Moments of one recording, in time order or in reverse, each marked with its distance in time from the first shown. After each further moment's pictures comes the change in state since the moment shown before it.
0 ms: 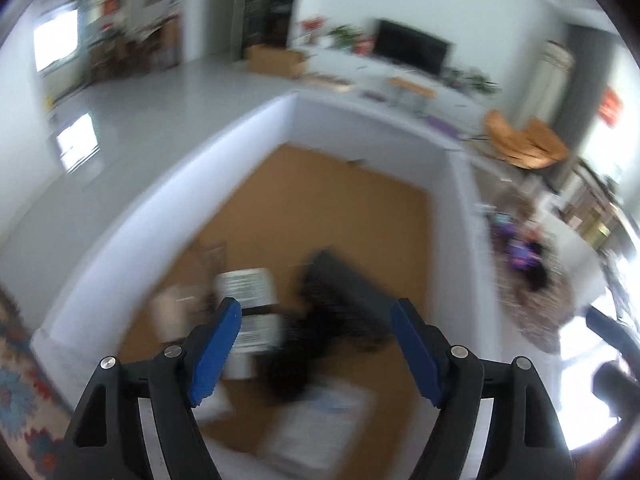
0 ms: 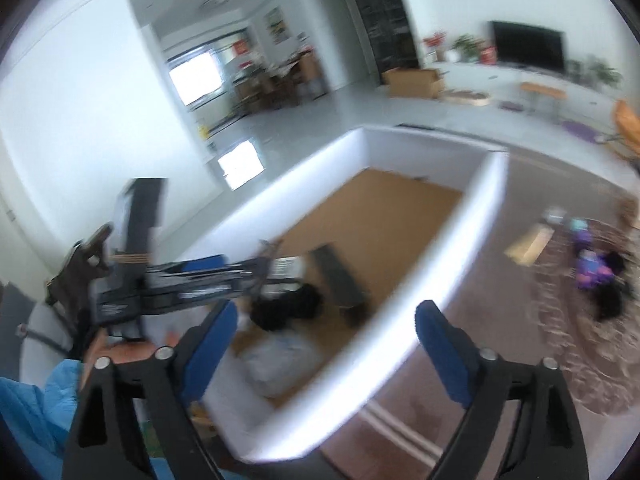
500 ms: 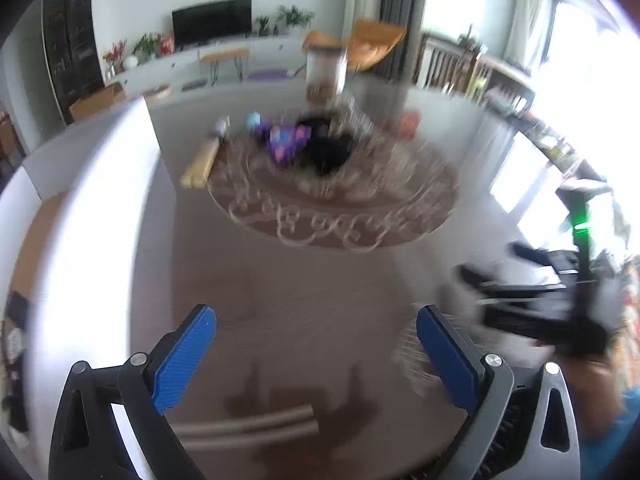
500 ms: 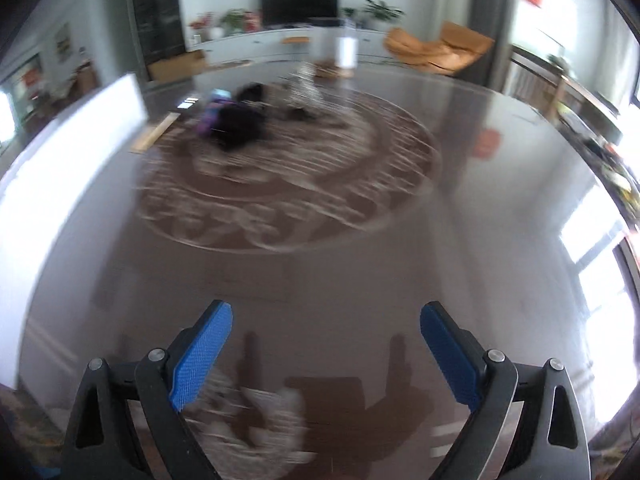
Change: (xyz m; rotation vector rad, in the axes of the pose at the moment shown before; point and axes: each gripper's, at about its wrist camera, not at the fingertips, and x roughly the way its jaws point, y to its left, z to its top) left arm 0.073 -0.249 -0.092 0.519 0.130 -0.254; right arm -0.060 -0.241 -0.152 0.365 0.111 -0.676
